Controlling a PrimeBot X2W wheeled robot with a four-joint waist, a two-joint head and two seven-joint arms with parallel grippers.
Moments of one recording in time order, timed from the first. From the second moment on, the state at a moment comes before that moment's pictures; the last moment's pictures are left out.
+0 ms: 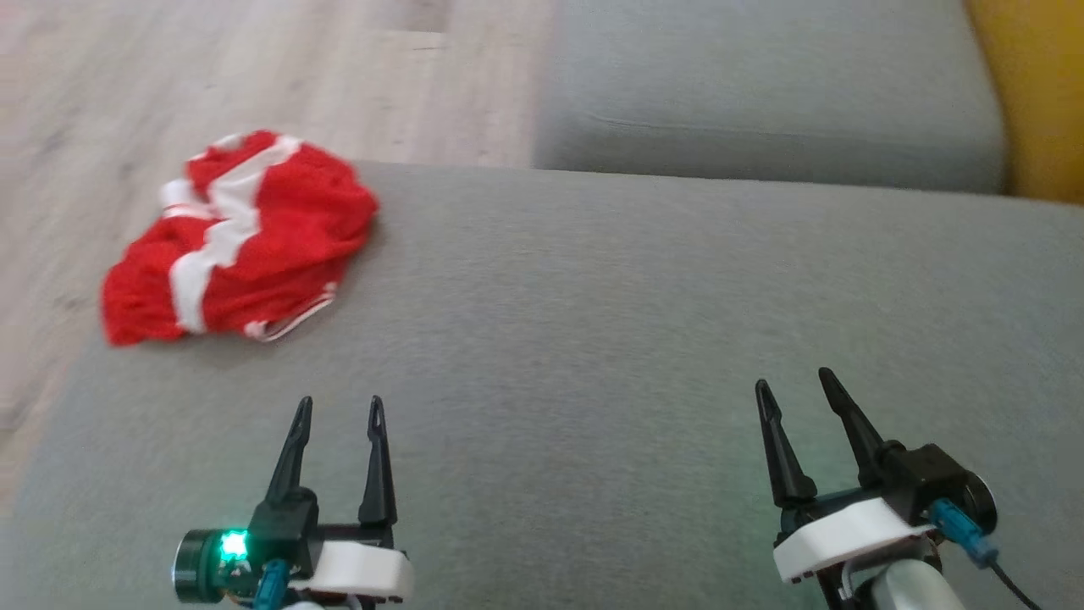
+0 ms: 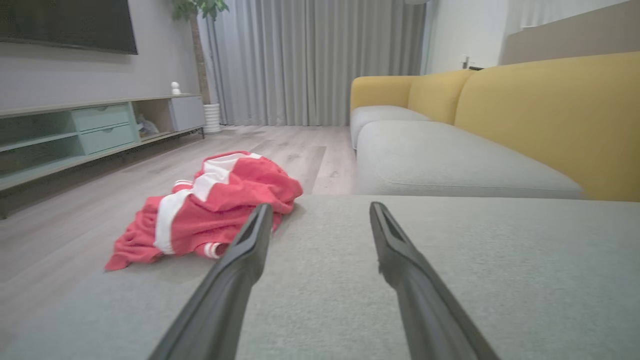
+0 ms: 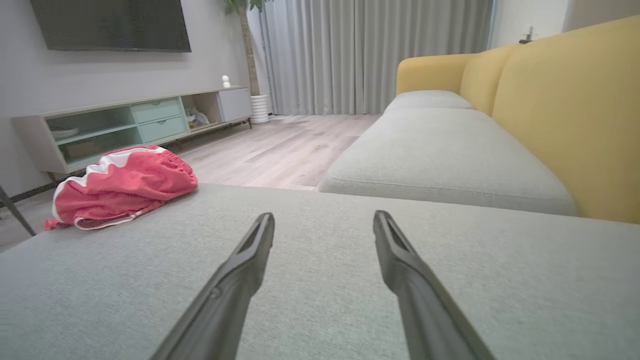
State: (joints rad) left arm -0.01 0.04 -0.21 0.27 -0.11 0.11 -0.25; right arm -0.01 -0.04 0.14 0.29 0.09 0.12 -0.25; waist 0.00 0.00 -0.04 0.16
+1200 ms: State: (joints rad) left arm -0.43 0.09 -0.10 0.01 -0.04 -0.01 -0.26; right arm -0.11 -0.05 0.06 0.23 -0.05 0.12 -0.25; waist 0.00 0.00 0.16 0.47
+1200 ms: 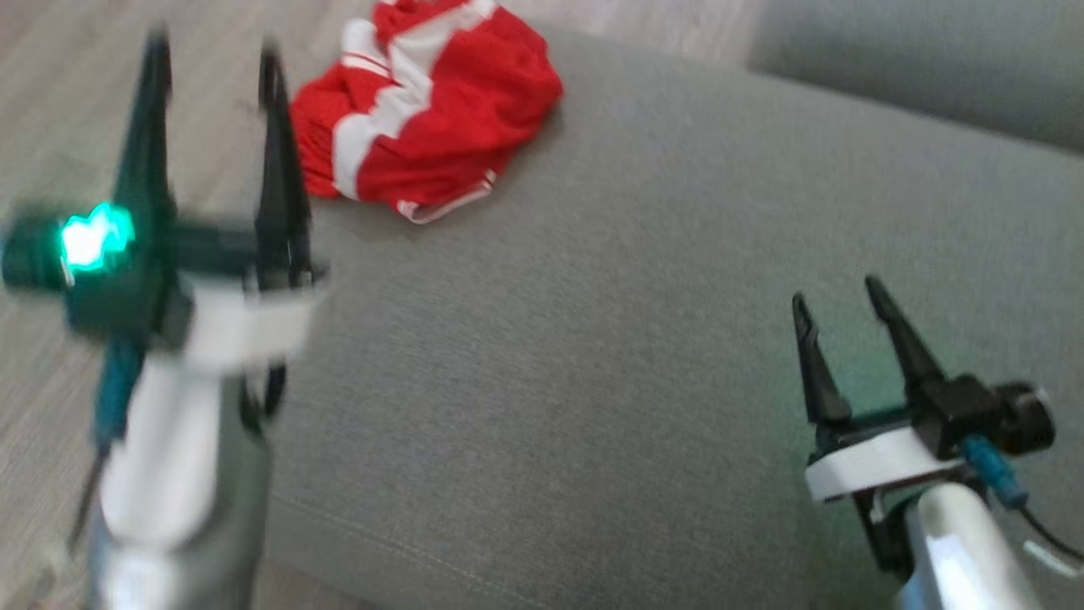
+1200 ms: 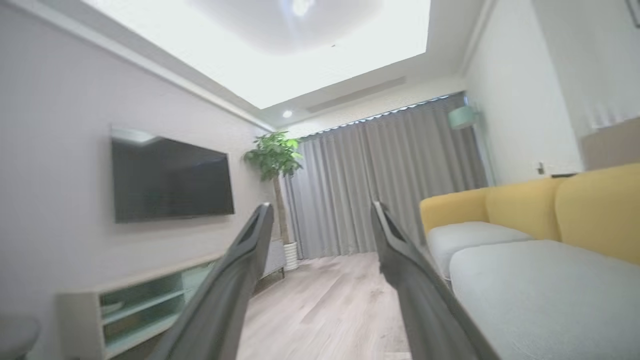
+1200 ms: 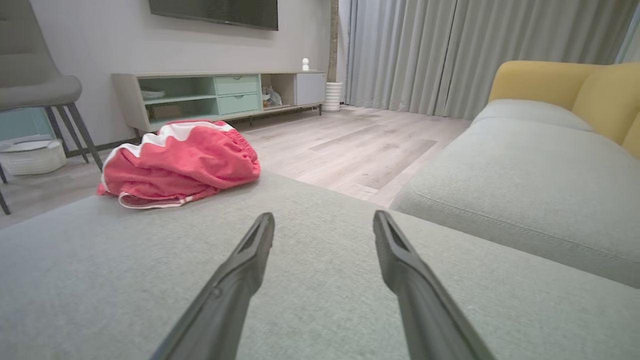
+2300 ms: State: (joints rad) left arm -1.31 0.21 -0.11 1.16 -0.09 -0.13 -0.02; right arm -0.17 -0.24 0.00 0.05 -0.10 0.12 -0.26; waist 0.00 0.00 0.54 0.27
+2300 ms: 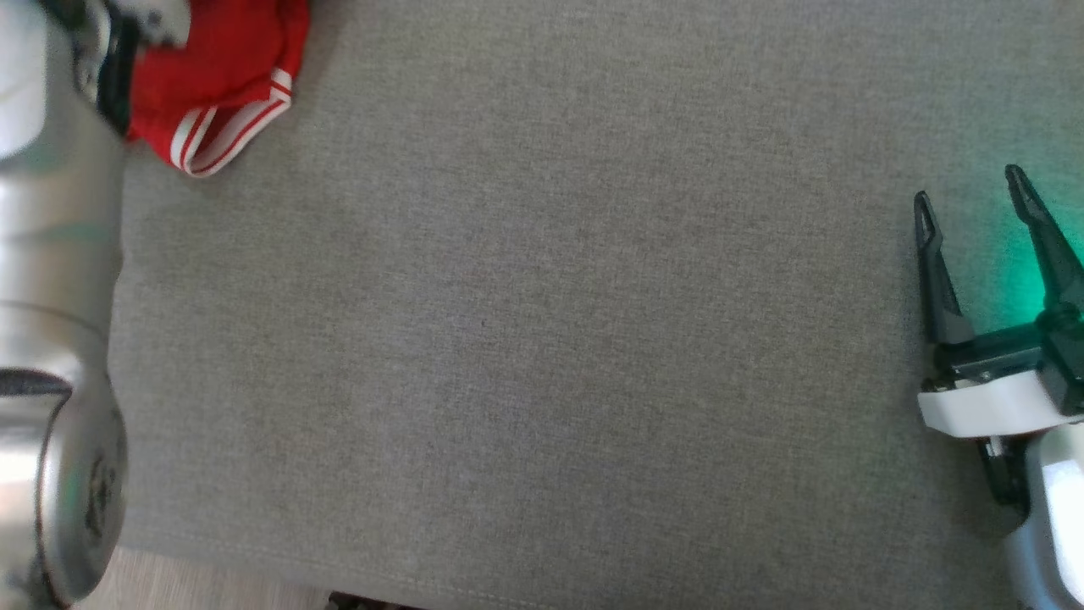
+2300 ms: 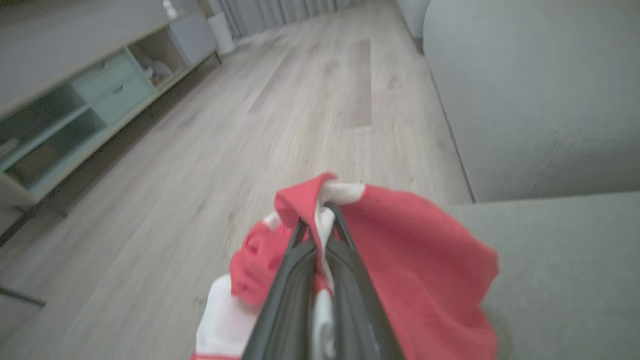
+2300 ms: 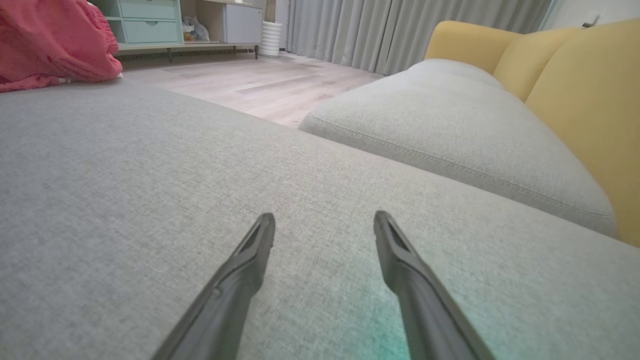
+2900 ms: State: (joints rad) left arm -1.41 0.24 -0.68 0.77 -0.46 -0.13 -0.06; right arm -0.20 -0.07 0.08 0.13 -0.06 0.12 -0.26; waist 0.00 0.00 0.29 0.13
